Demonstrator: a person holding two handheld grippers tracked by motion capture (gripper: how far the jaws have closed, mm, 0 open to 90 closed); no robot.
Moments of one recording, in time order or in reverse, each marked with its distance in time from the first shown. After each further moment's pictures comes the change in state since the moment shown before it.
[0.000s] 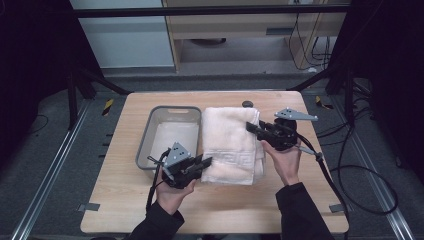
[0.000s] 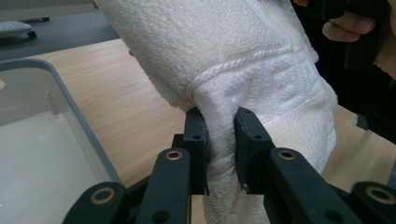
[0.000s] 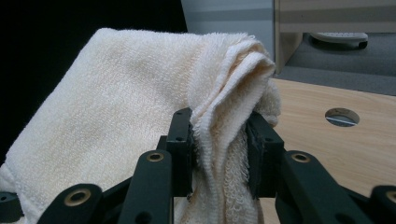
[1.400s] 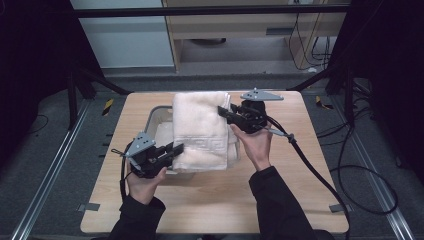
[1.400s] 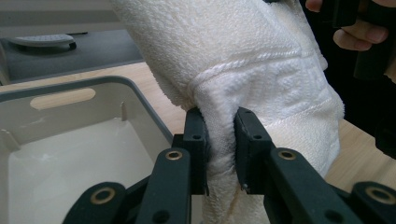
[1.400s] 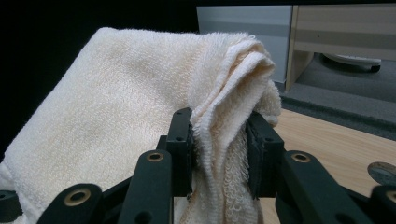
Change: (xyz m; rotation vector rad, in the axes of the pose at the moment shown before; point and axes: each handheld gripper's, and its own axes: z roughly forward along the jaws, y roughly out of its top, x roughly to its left) left arm 0.051 0.013 -0.051 -0.072 0.086 -0.058; right arm 0.056 0.050 0.052 -0.012 0.017 -0.078
